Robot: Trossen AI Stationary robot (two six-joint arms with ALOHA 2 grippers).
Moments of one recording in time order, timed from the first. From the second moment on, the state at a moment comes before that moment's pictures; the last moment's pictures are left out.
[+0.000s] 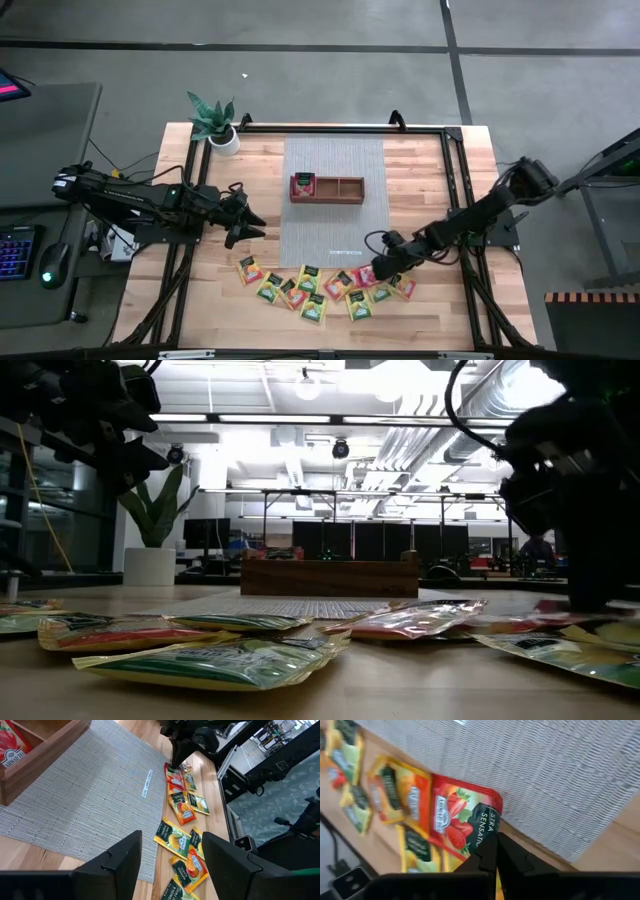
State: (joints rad) left arm -0.13 0.64 0.34 -0.08 0.08 -0.63; right arm 0.46 1.48 0.56 -0.03 0.01 1.65
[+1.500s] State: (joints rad) left arm -0.13 0.64 0.34 0.00 -0.05 -0.64; right arm 0.30 1.26 0.82 -0.43 0.17 1.22
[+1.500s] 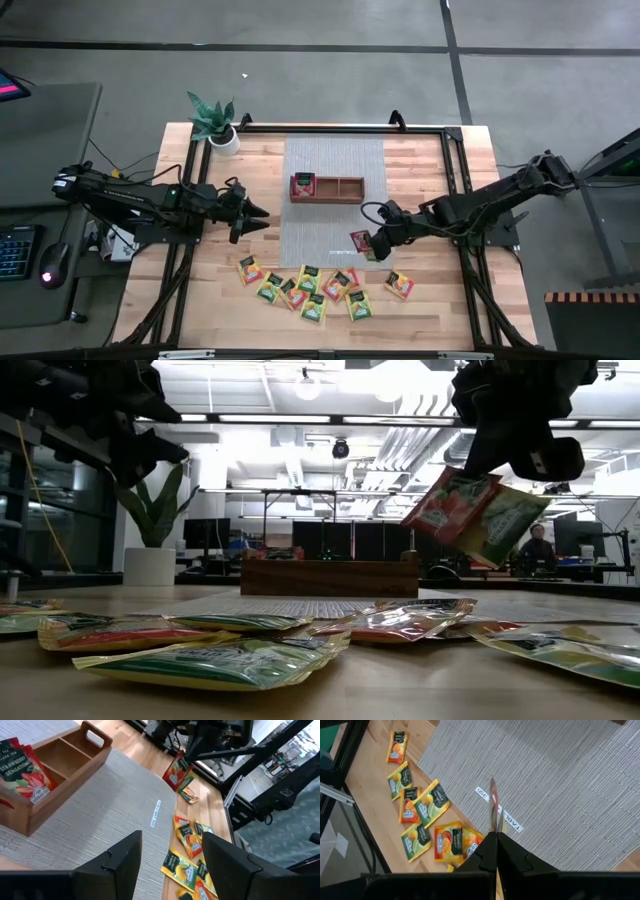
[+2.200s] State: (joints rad) left arm -0.13 0.64 0.34 -0.06 -0.30 -0.68; right arm 0.30 1.26 0.82 -0.41 0.14 1.15
